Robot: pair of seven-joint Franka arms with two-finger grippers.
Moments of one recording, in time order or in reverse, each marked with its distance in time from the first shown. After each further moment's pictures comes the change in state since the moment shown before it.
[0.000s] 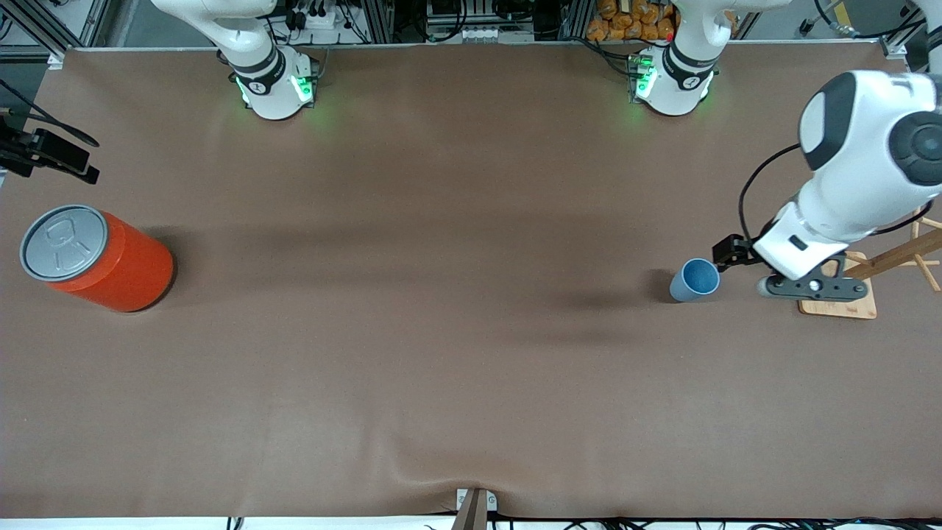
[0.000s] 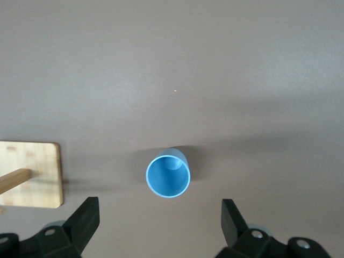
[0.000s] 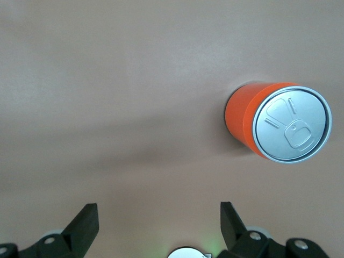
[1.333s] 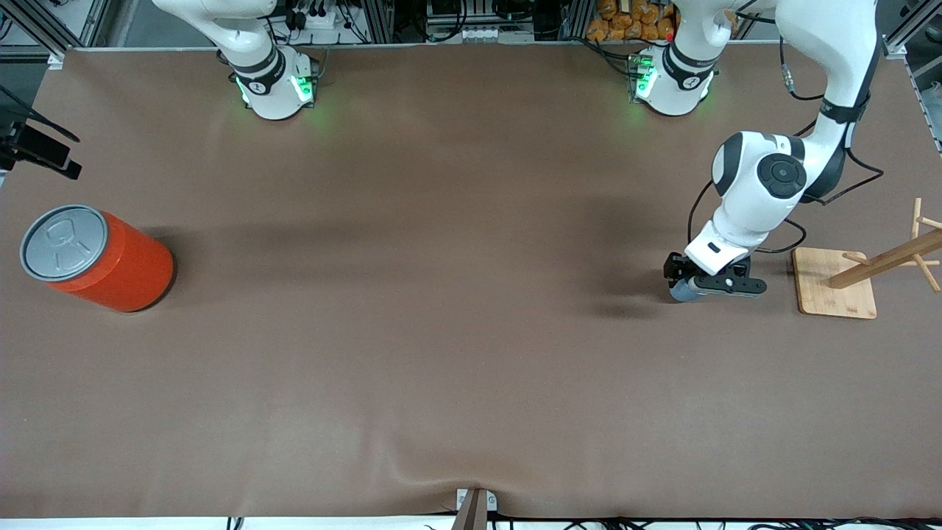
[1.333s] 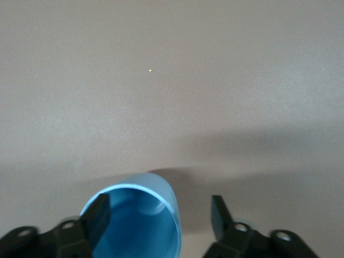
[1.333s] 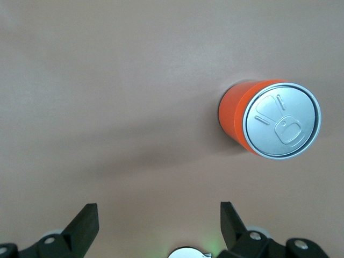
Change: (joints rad) left arm -0.040 0.045 0.036 -0.578 0.003 0.776 0.007; right arm -0.030 -0.015 -0.005 0.000 0.002 -0.004 0.000
